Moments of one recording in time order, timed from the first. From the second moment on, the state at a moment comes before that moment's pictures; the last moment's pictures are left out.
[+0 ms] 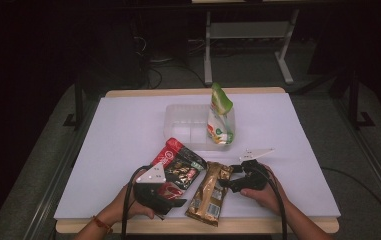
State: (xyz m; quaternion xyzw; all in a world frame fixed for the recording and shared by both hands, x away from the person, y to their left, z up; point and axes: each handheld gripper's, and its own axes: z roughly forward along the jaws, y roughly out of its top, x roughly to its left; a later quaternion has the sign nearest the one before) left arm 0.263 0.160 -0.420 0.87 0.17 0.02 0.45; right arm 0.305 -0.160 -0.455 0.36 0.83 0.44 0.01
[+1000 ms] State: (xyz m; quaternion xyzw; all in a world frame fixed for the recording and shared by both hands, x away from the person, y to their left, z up) left arm 0.263 0.129 -0.426 0.89 0.17 0.00 0.42; right arm 0.284 -0.158 -0.414 0.28 0.81 0.50 0.13
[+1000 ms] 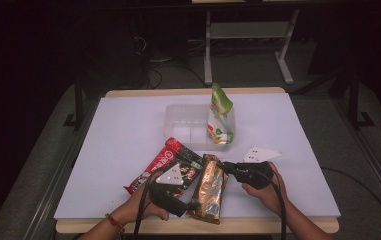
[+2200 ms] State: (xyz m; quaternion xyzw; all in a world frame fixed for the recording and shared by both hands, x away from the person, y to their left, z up) left arm 0.285 0.116 -0.408 0.85 0.20 -0.03 0.50; right arm 0.261 -0.144 -0.375 0.17 0.79 0.57 0.16
